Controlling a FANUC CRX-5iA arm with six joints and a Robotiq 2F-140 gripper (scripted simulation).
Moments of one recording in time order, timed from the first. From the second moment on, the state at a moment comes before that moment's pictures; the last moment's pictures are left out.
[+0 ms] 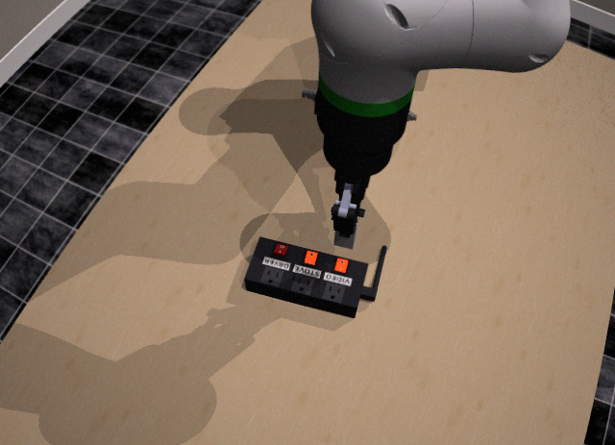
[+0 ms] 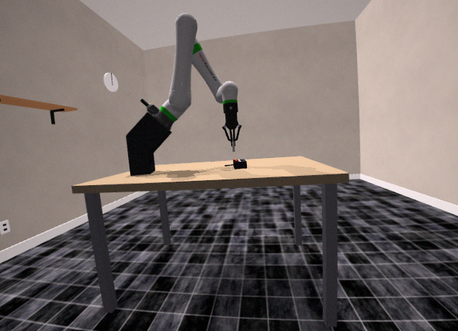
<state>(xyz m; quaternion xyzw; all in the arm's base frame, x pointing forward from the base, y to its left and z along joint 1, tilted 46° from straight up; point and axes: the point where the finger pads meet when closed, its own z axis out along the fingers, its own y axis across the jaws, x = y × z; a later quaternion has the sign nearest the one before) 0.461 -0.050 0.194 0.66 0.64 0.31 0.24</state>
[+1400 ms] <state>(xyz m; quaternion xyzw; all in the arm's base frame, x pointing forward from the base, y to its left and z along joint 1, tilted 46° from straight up) 0.470 -0.049 0.185 0.66 0.64 0.31 0.24</state>
